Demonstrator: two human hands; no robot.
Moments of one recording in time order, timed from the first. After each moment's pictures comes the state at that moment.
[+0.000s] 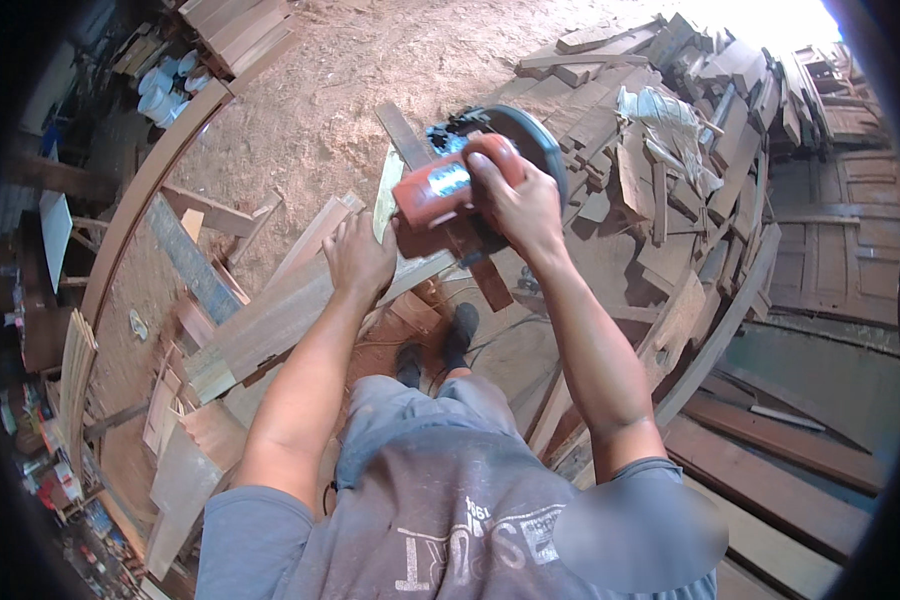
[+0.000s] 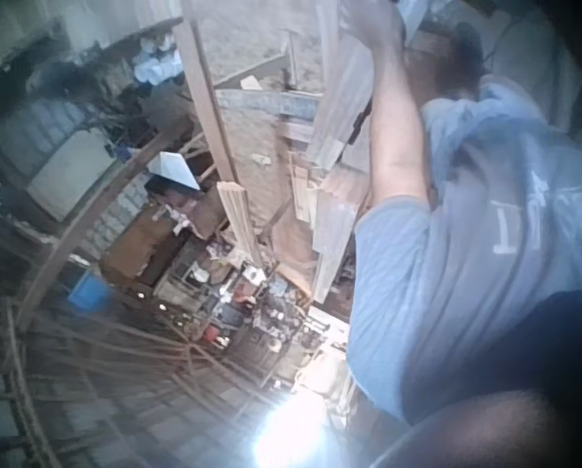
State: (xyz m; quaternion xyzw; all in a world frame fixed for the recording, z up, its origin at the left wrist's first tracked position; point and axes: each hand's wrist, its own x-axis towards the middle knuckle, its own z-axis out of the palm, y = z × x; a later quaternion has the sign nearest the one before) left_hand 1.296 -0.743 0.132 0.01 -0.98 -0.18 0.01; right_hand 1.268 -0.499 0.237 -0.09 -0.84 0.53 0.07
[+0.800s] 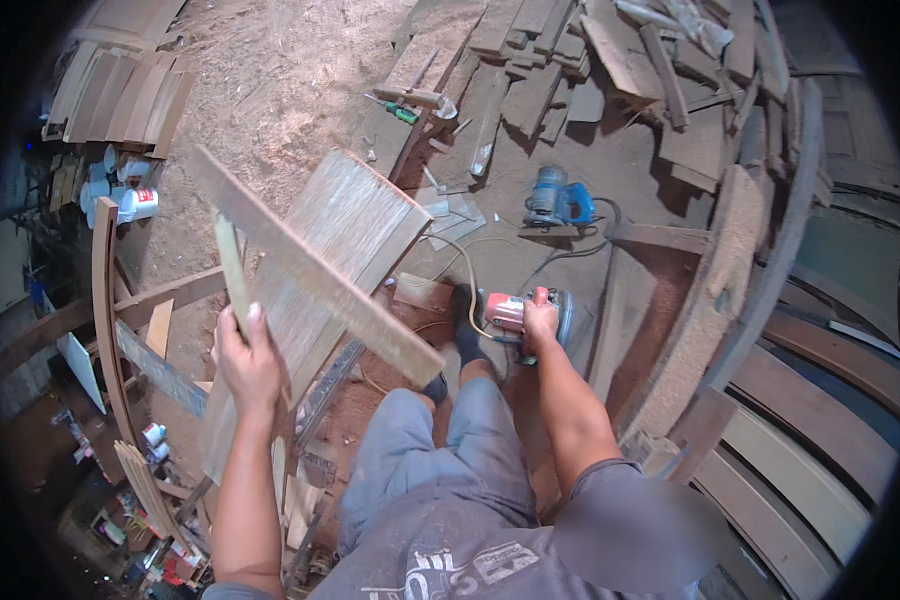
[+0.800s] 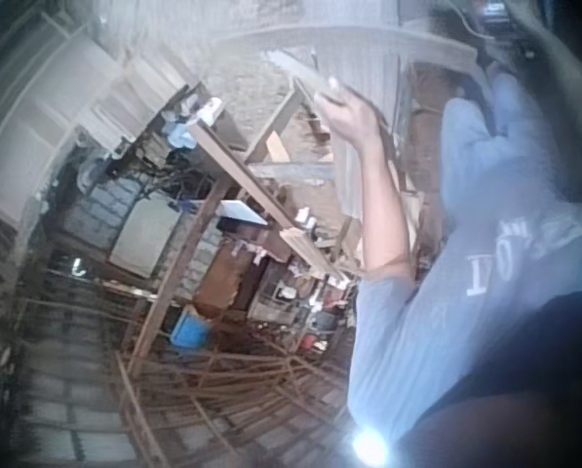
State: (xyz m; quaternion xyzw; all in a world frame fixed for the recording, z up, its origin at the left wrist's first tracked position) left_hand 1.297 -0.742 0.126 0.03 -0.97 -0.24 -0.03; right_hand 1.523 -0.378 -0.217 -0.61 -0.66 0.38 -0.19
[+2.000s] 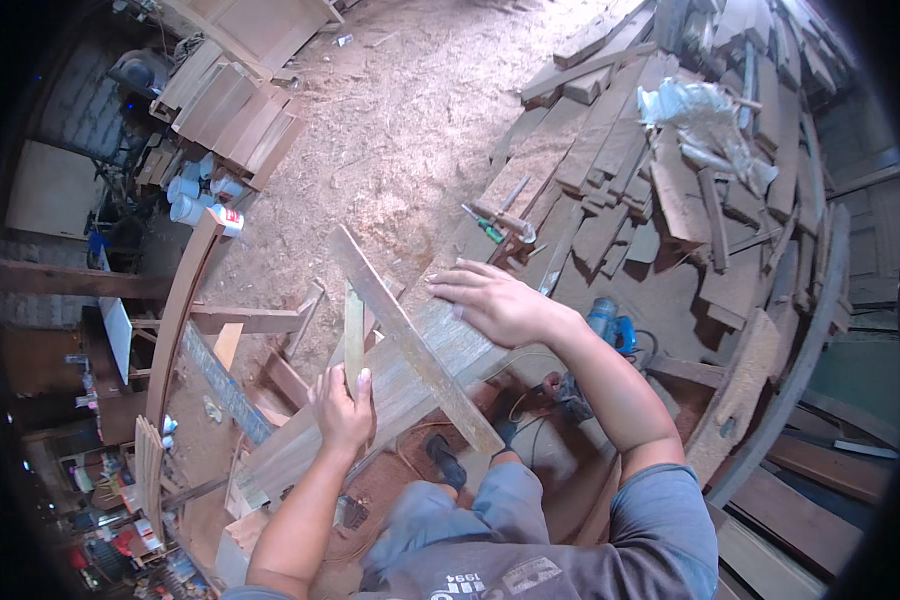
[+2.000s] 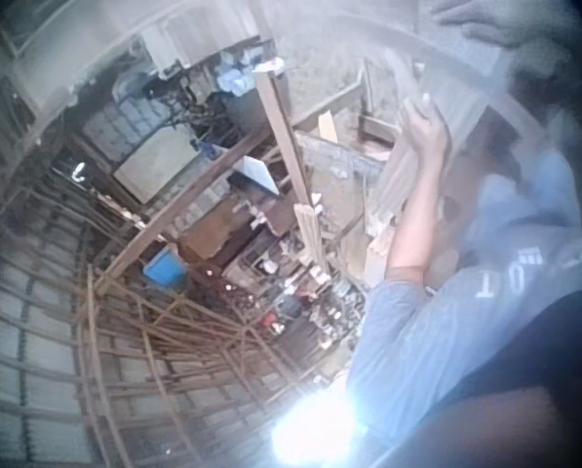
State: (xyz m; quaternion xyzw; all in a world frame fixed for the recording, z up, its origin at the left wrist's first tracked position) left_hand 1.301 -0.742 0.129 -0.04 -0.98 -0.17 0.04; right_hand 1.197 -0.402 0.120 0.35 -0.83 0.43 -0.02
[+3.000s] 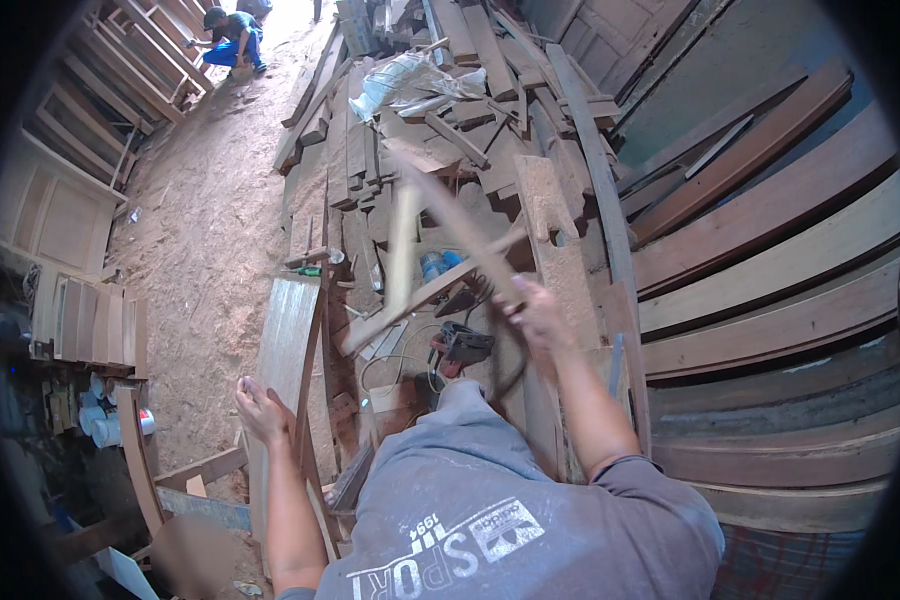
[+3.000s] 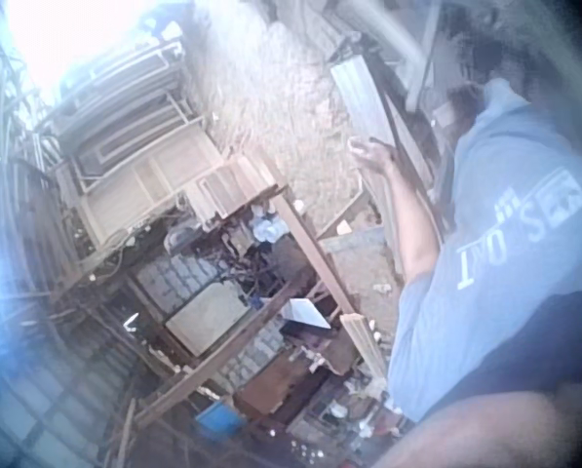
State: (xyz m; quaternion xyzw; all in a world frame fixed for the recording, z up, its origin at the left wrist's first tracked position) left_hand 1.278 -0.768 0.084 -0.02 -0.94 -0.34 0.06; right_hand 1.605 -0.314 0.144 -0.42 -0.42 0.78 0.20
